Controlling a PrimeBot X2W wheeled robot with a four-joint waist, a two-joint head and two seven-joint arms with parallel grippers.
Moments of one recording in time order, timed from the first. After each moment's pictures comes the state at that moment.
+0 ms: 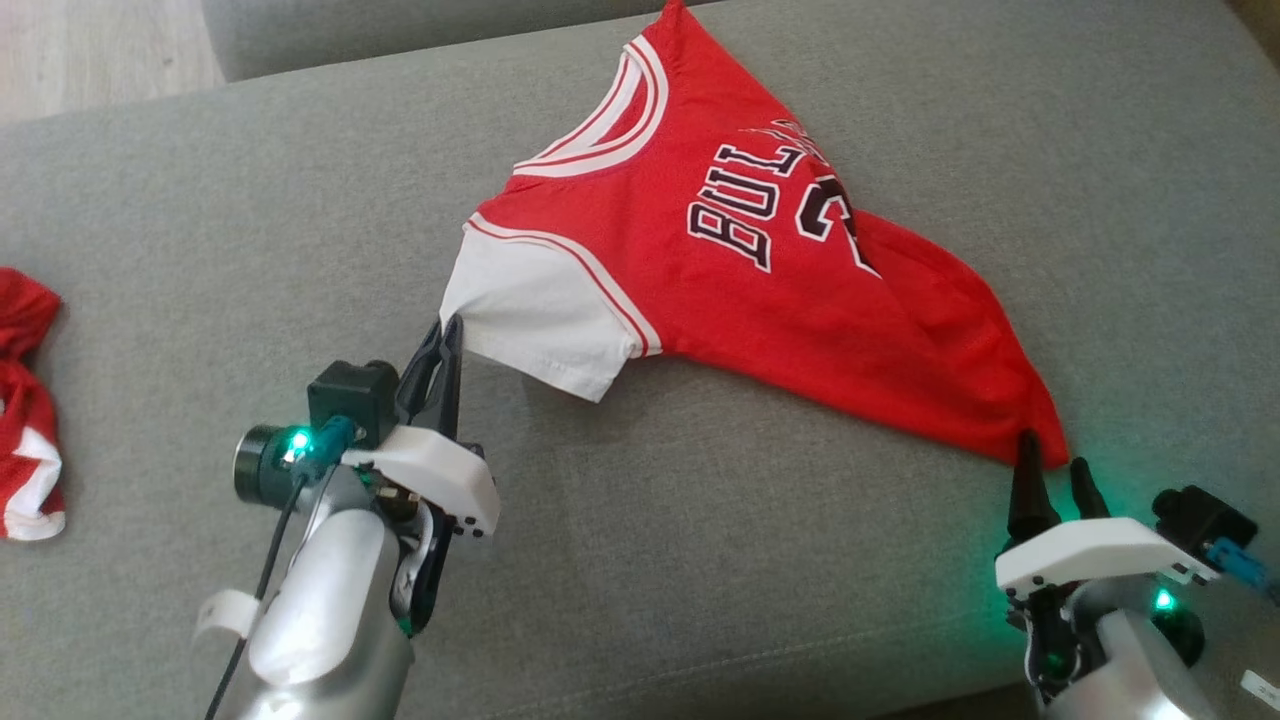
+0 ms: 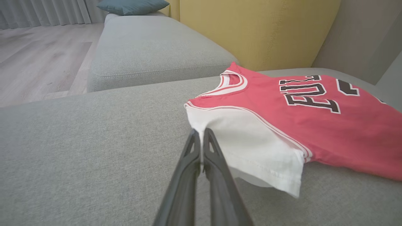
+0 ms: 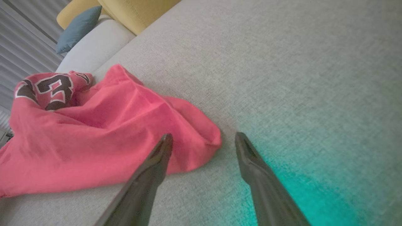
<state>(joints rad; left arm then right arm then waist) -0.38 0.05 -0.31 0.56 -0.18 0.03 -0.25 -0.29 -0.04 -0.09 0.83 0.54 0.13 -0.21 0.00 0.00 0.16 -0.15</state>
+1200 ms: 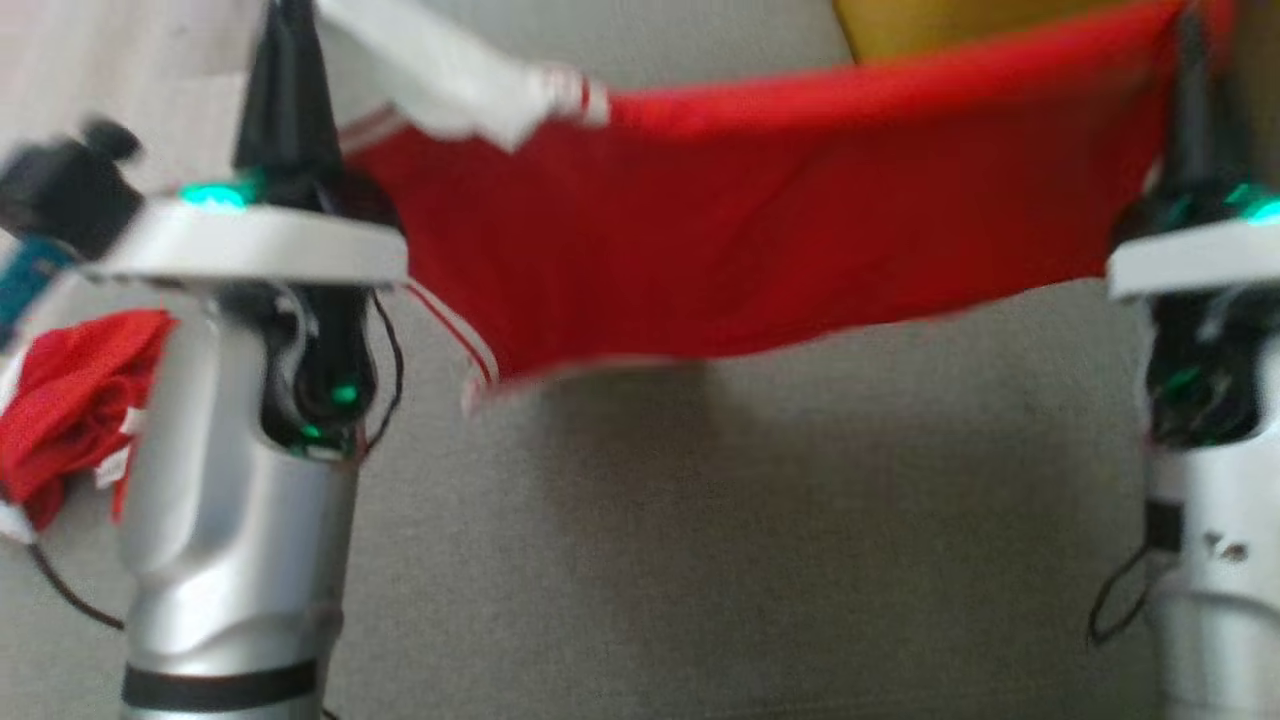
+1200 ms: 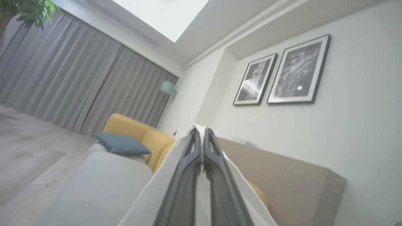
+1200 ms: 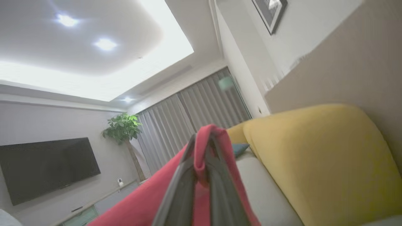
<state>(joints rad) -0.56 0.03 -0.16 0.11 -0.61 0.02 -0.19 -0.49 -0.10 -0.05 0.12 0.58 0.13 0.01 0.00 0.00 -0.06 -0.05</state>
